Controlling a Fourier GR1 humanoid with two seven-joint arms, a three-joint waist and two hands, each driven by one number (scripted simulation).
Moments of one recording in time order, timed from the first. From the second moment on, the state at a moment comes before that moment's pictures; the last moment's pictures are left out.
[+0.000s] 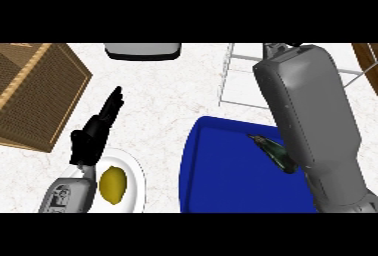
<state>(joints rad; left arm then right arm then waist) -0.19 0.07 -0.01 -1.45 -0.15 -0.04 0.04 -1.09 -0.09 0.01 -1.26 1.51 -0.22 0.93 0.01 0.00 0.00</state>
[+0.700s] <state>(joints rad) -0.15 0.06 -0.03 -1.48 -0.17 -0.03 0.03 -1.08 -0.15 -0.14 -1.12 1.27 -0.56 0.71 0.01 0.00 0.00</state>
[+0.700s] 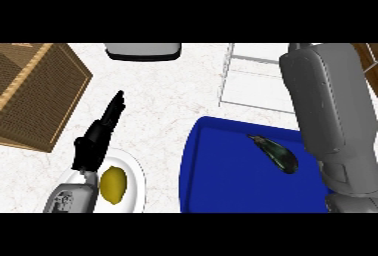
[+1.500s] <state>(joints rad) -0.16 0.07 -0.01 -1.47 -0.16 -0.04 0.04 -0.95 -0.15 -0.18 -1.26 1.41 -0.50 0.92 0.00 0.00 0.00</state>
